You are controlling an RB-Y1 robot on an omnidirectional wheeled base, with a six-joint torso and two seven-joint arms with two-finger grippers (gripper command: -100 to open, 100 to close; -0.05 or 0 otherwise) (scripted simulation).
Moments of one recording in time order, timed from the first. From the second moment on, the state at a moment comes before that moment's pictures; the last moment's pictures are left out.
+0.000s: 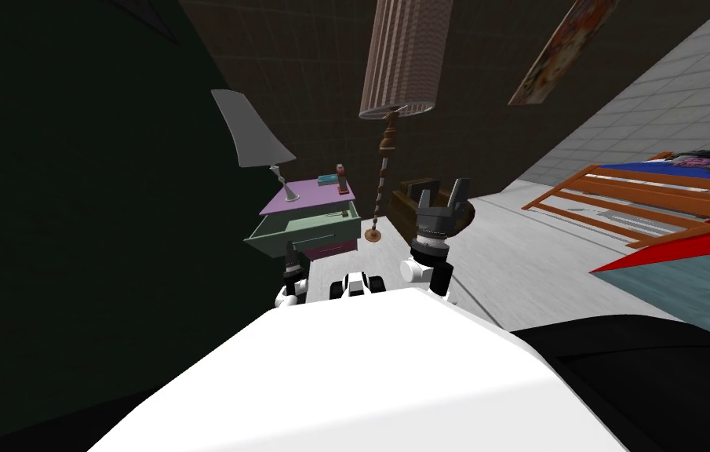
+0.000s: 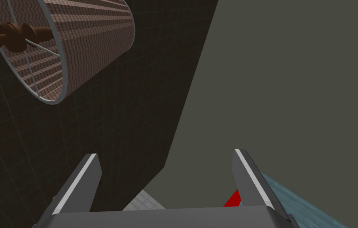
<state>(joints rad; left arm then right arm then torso) -0.05 0.16 0.28 -0.83 -0.05 -1.23 -0.21 0.45 0.02 0.04 -2.35 -0.11 -0.60 0.13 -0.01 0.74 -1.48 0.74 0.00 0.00</state>
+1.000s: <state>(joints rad) -0.15 0.21 0.28 -0.83 -0.03 -1.09 -0.17 0.45 0.02 0.04 -2.35 -0.11 -0.60 0.13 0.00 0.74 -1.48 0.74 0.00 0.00</state>
